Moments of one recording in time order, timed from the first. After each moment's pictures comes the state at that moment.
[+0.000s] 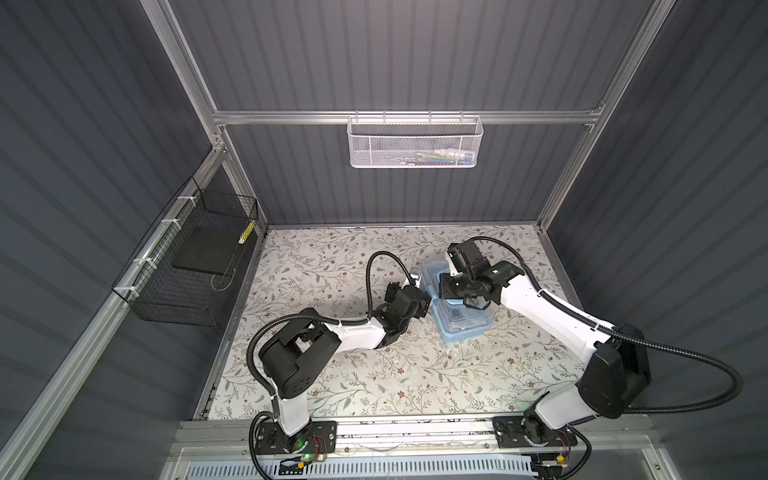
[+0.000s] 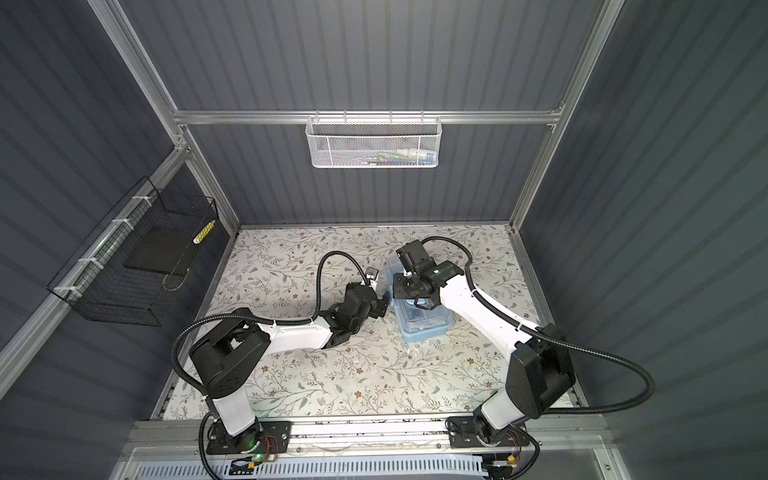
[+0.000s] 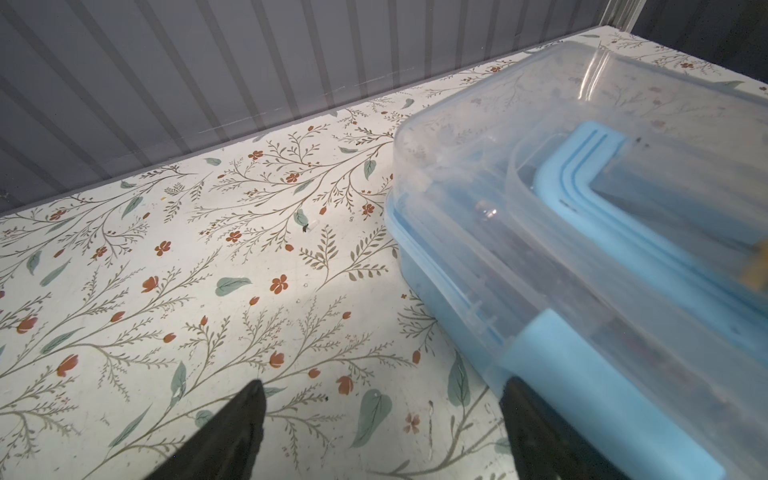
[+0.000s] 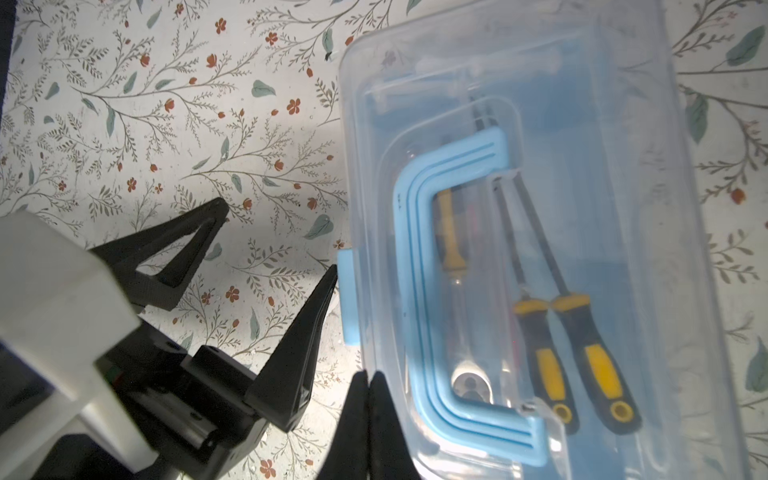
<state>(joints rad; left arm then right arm) -0.90 1.81 0.96 0.35 -0.47 -0.15 0.59 1.54 1.29 -0.73 0.03 0.49</state>
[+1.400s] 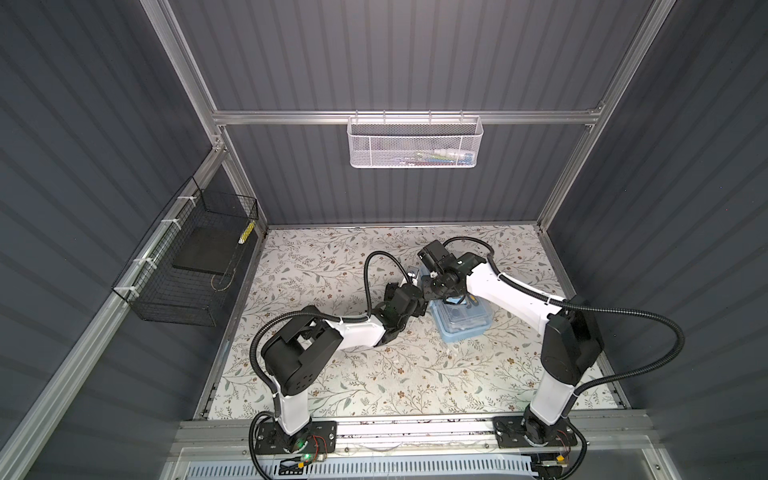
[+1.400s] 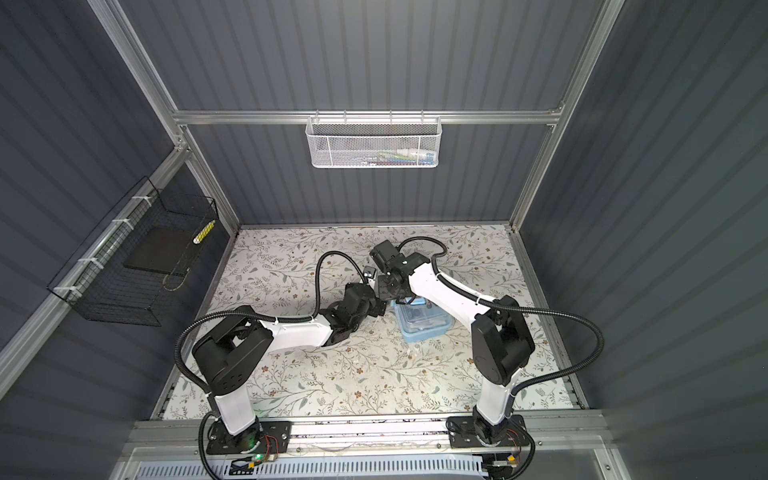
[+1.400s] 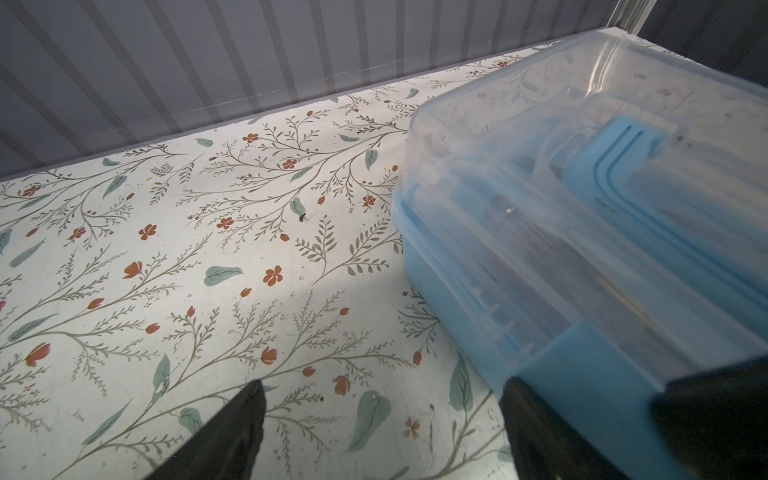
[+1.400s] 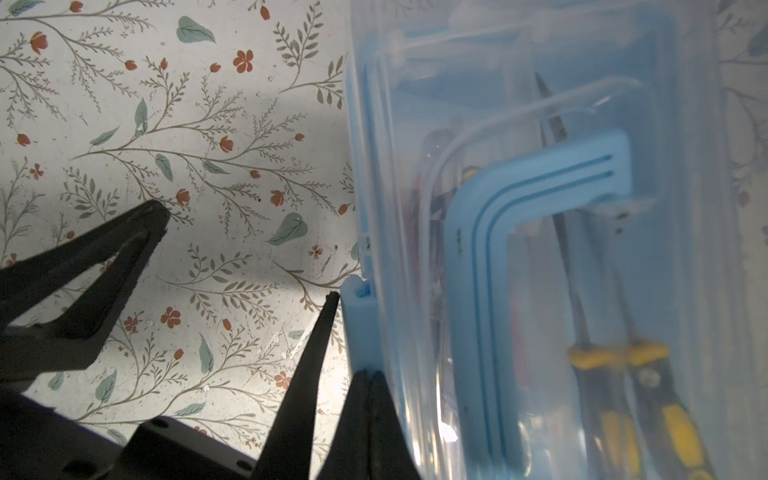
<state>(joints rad) -0.88 1.84 0.97 0.35 -0.44 -0.20 0.67 1.79 1.49 -0.85 0.17 0.52</state>
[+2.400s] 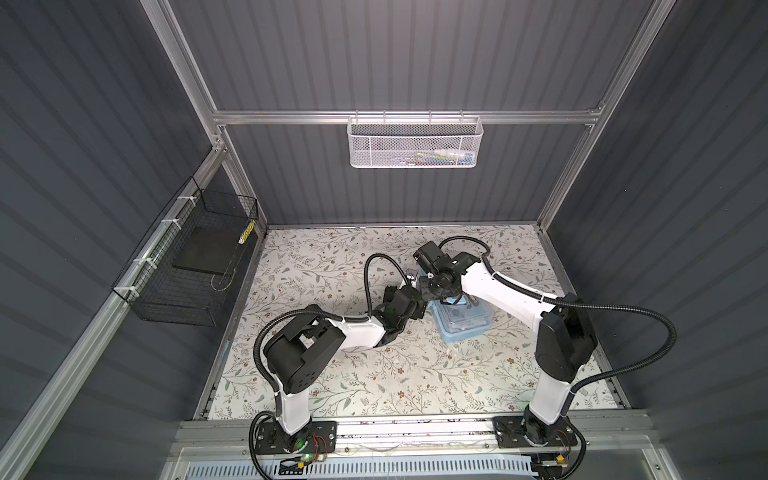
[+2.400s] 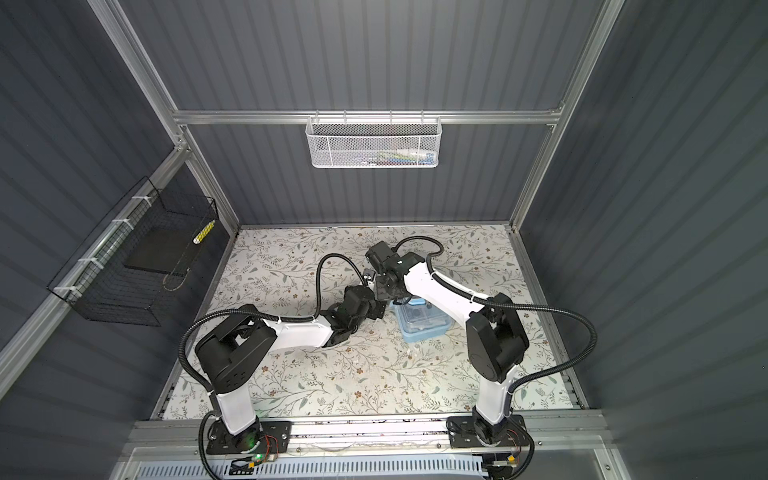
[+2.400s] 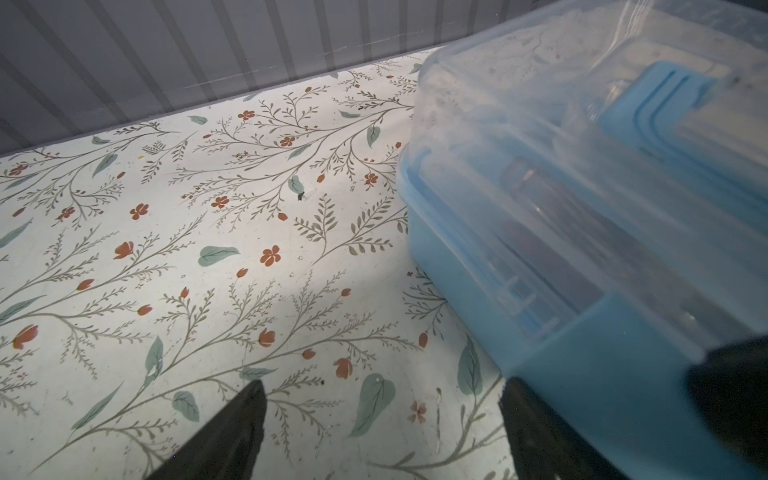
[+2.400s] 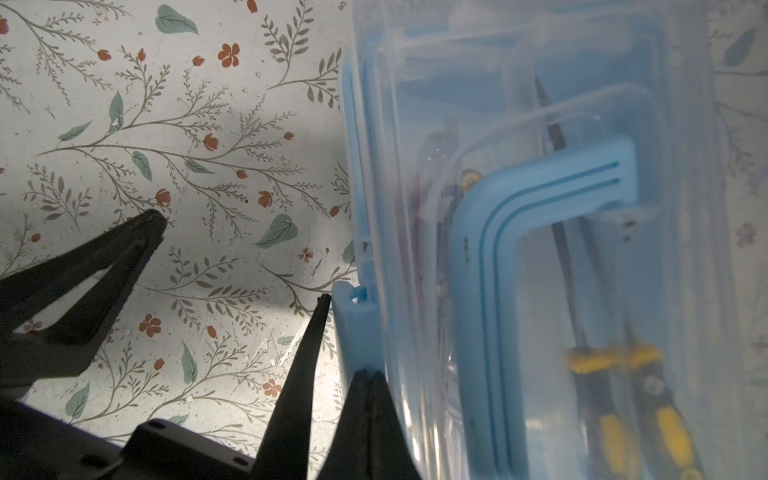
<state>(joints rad) -0.88 1.85 0.95 0.34 -0.43 -0.21 0.69 1.83 1.52 -0.88 0.22 0.52</state>
